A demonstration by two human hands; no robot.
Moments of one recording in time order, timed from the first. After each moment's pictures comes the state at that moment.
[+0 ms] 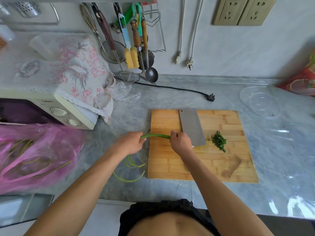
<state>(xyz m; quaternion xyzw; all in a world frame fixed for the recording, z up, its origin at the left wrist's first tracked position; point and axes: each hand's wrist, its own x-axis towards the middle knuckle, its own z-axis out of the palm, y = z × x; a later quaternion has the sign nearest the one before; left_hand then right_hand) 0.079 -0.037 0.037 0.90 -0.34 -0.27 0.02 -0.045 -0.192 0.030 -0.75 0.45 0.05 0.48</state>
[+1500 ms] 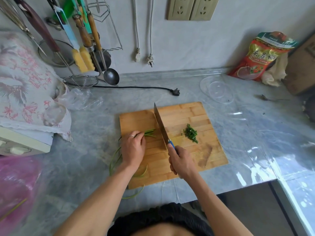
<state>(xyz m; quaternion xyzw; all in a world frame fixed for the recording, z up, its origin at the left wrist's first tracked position) 0.029 -0.116 -0.048 0.86 -0.39 0.01 0.33 -0.138 -0.194 0.035 -0.68 0.48 -0.06 0.55</state>
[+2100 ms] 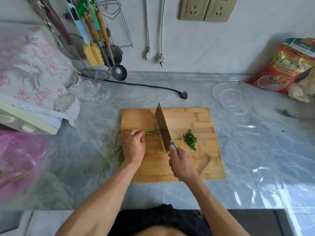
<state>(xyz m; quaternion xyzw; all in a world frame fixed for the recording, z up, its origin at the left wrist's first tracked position) 0.000 -0.138 -0.057 0.90 -0.27 0.02 0.34 -0.157 -0.238 0.021 -0.70 0.43 0.00 0.57</state>
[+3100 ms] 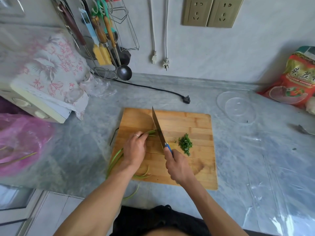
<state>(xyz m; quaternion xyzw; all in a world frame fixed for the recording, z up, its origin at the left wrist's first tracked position) -0.041 -0.156 -0.044 0.93 -0.31 0.10 0.19 -0.181 -0.275 0.010 -0.76 0.34 0.05 0.55</state>
